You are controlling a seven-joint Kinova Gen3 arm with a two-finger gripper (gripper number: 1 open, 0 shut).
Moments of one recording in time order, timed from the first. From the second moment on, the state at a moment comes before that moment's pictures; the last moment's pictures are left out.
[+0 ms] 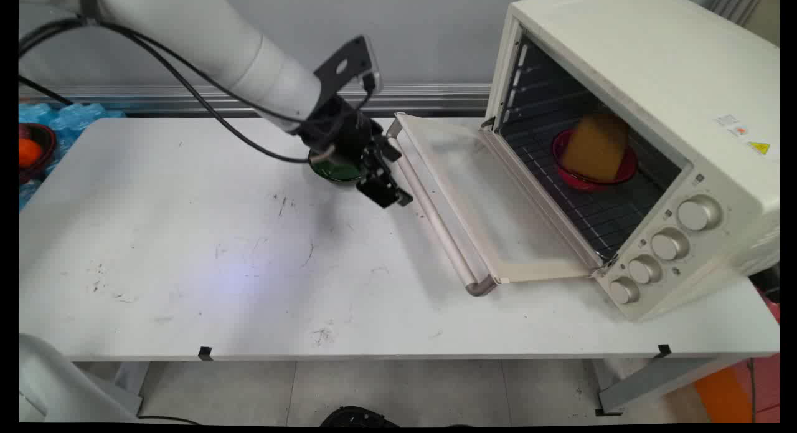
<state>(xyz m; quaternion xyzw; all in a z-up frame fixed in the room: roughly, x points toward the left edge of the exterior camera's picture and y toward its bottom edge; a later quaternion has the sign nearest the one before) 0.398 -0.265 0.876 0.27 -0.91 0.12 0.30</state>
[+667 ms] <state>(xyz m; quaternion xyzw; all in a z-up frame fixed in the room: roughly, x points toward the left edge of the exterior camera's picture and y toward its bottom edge) 0.391 -0.279 0.803 0.30 -0.91 0.12 0.26</state>
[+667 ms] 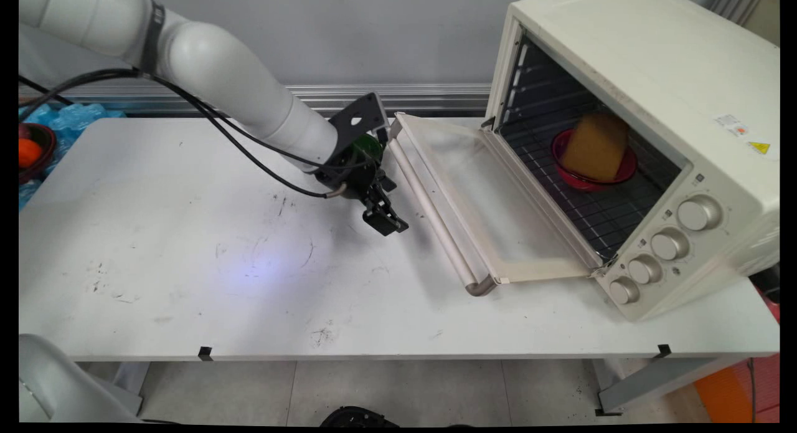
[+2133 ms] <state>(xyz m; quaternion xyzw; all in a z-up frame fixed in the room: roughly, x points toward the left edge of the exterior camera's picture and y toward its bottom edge) 0.369 -0.310 0.764 0.33 -0.87 0.13 0.33</state>
